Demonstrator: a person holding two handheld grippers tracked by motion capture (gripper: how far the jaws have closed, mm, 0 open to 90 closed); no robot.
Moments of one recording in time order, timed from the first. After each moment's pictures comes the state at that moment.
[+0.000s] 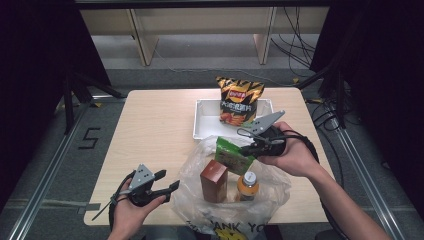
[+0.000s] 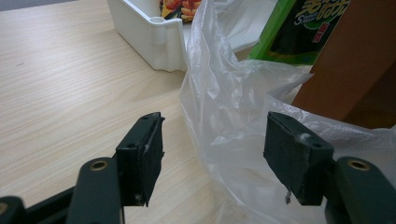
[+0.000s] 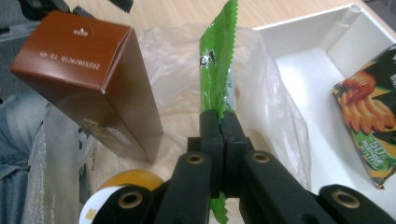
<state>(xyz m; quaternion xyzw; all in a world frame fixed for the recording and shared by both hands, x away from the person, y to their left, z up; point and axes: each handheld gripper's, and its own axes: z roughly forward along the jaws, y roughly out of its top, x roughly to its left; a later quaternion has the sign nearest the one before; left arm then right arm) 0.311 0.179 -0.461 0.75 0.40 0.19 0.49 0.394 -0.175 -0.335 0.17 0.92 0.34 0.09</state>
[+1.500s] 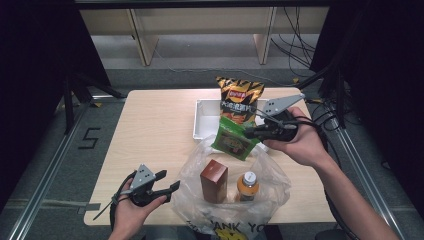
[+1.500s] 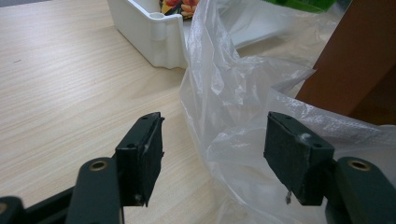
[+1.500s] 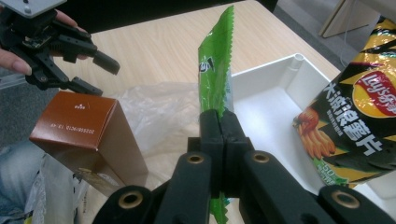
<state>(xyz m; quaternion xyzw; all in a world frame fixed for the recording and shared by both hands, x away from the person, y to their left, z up) 0.312 0.178 -0.464 0.75 0.41 0.18 0.48 0.402 -0.190 -0.296 0.20 0.88 0.41 0.12</state>
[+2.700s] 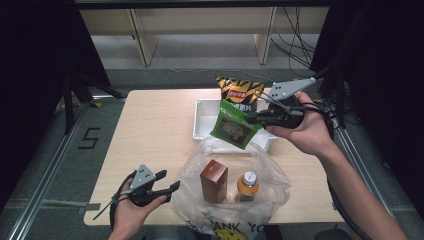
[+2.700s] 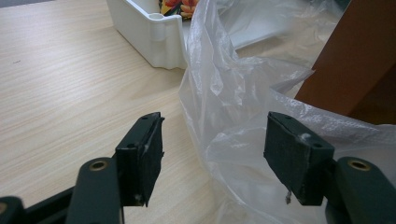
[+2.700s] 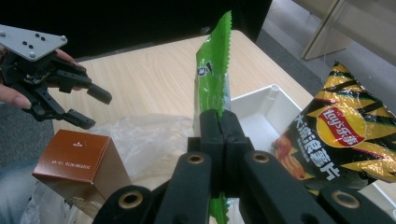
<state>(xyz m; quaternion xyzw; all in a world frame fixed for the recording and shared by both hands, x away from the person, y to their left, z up) 0.312 0.179 -0.463 0.75 0.40 0.18 0.48 0.405 -0.192 -0.261 0.20 0.86 0.44 0.14</state>
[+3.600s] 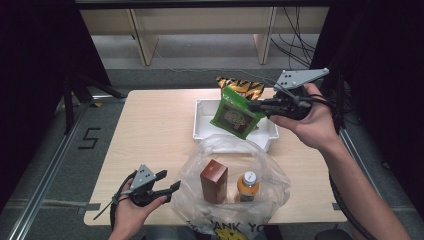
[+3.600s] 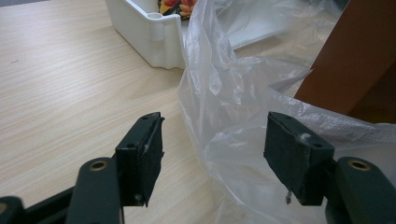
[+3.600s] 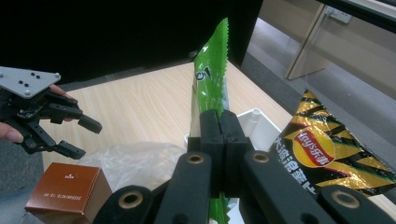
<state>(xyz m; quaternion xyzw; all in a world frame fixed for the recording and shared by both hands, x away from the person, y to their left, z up) 0.313 0.178 -0.463 0.76 0.40 0.18 0.48 0.410 -0.199 -0.240 0.20 0.84 0.47 0.18</state>
